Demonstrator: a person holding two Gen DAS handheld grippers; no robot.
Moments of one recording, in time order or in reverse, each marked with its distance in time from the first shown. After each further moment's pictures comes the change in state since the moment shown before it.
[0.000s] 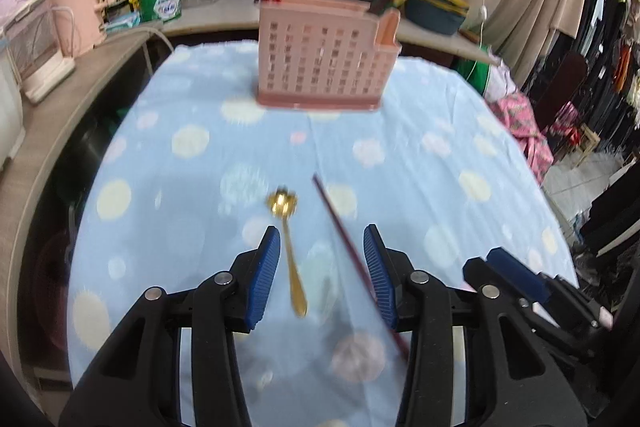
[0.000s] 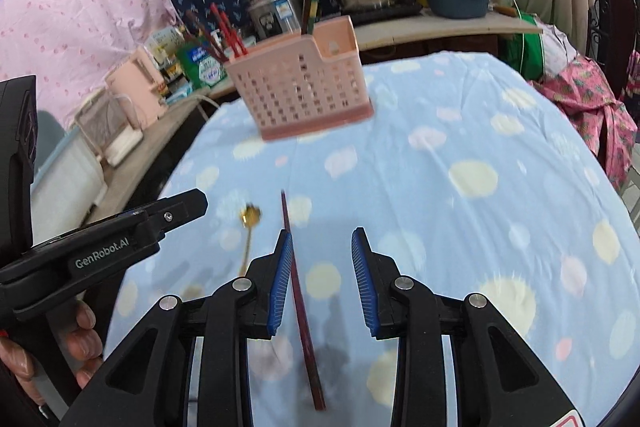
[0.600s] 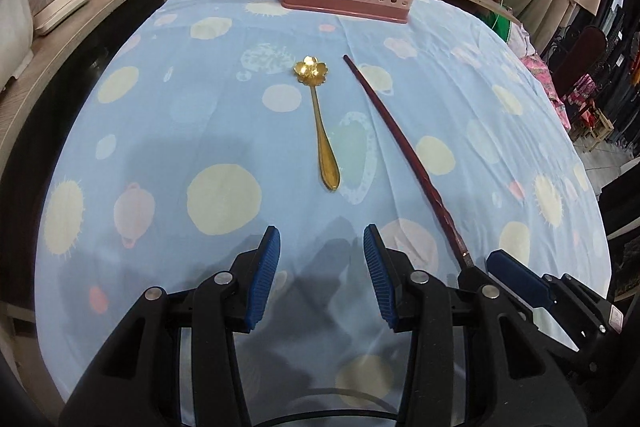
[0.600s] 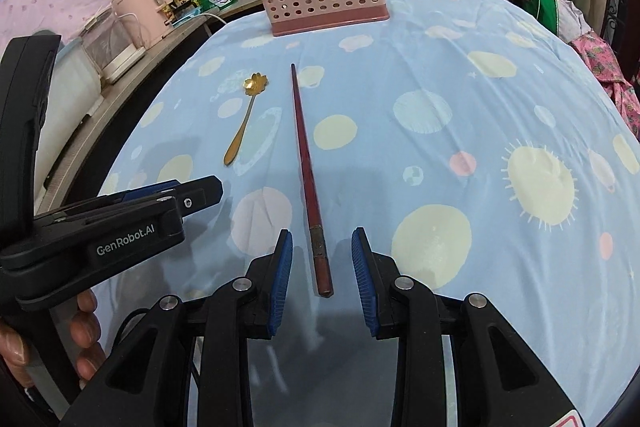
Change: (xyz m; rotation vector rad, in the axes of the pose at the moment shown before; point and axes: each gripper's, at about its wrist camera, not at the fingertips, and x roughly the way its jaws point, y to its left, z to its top) left arm 0.026 0.015 -0.077 -0.046 0.123 0.042; right arm 0.019 0.013 -0.083 -0.077 0.172 -0.010
